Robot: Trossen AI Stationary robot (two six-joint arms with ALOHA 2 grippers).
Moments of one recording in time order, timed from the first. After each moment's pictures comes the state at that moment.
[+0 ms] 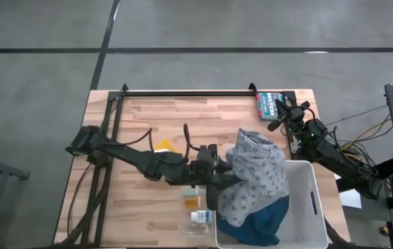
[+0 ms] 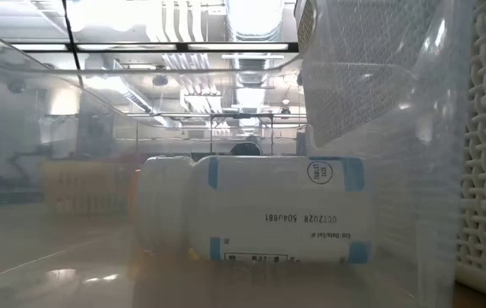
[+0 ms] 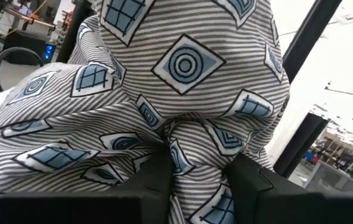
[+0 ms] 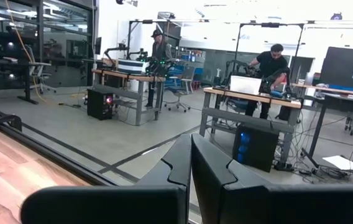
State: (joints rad) left arm -0.37 1.87 1.75 0.26 -0.35 -0.42; right arm -0.66 0.08 0.01 0.24 0.34 -0.16
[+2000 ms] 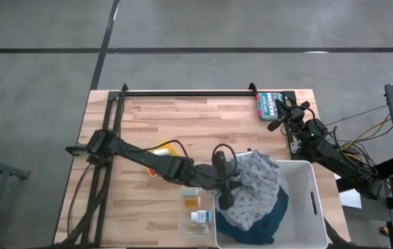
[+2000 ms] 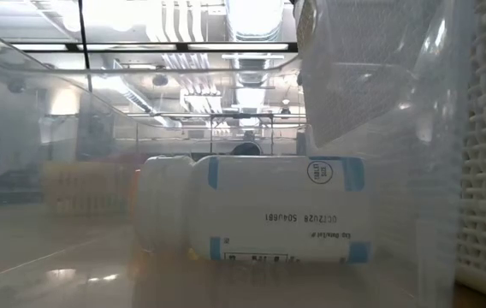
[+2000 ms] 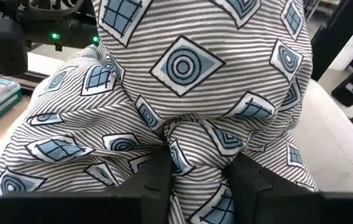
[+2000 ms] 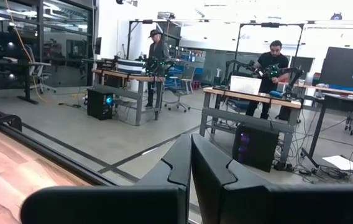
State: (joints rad) left arm -0.32 2.01 1.74 -0.08 -0.32 -0.34; right arm -0.66 0.08 0.01 0.24 0.34 -0.16
